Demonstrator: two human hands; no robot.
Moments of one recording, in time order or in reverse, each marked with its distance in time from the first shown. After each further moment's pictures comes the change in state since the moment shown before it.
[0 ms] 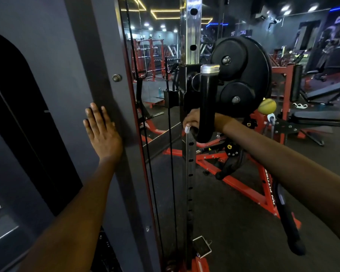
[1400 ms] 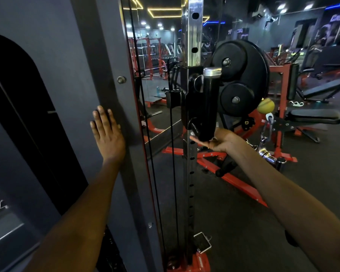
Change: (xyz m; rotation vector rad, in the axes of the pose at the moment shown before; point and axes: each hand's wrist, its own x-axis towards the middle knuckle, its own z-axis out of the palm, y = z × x) left_hand -0.002 -0.009 0.005 -0.018 -0.106 0.038; right_hand -0.024 0.006 0.042 1.930 0.330 0.718
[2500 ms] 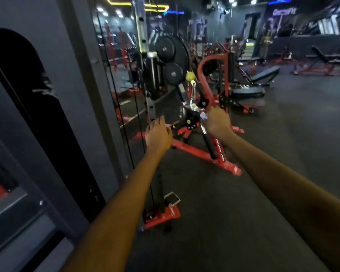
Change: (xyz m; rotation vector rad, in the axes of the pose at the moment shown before) left_hand -0.135 0.209 -0.257 -0.373 -0.733 0.065; right_hand -0.262 0.062 -0.086 -1.801 0.820 -0.793
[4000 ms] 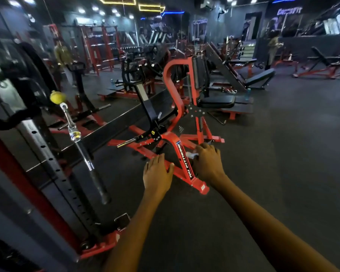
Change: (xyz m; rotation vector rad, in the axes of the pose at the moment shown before) left_hand 0.032 0.415 0.303 0.007 -0.159 -0.074; right_hand 0.091 0.483 -0.008 0.068 -0.157 -0.059
